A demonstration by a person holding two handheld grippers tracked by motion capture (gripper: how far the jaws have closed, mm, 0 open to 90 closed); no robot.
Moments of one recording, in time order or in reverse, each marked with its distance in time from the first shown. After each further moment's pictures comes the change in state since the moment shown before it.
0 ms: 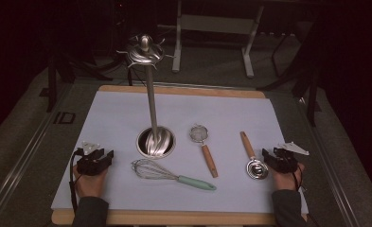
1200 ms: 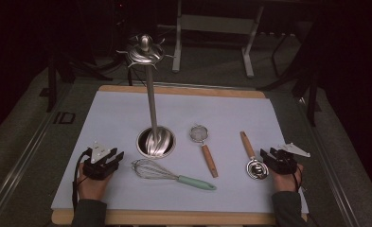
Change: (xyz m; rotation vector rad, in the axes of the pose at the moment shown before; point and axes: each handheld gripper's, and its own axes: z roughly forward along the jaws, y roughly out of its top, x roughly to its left) left arm -0.028 0.009 -0.023 -0.084 -0.160 0.244; right arm 0.004 -0.001 -0.007 -0.029 0.076 0.001
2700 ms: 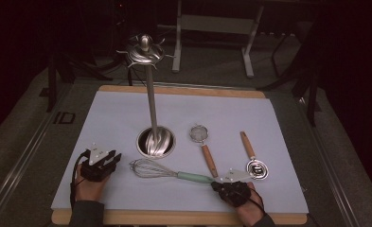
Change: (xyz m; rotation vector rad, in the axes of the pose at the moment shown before) left arm 0.005 -0.006 -0.003 0.019 0.002 0.021; right arm 0.168 -0.032 -0.040 0.215 0.457 -0.409
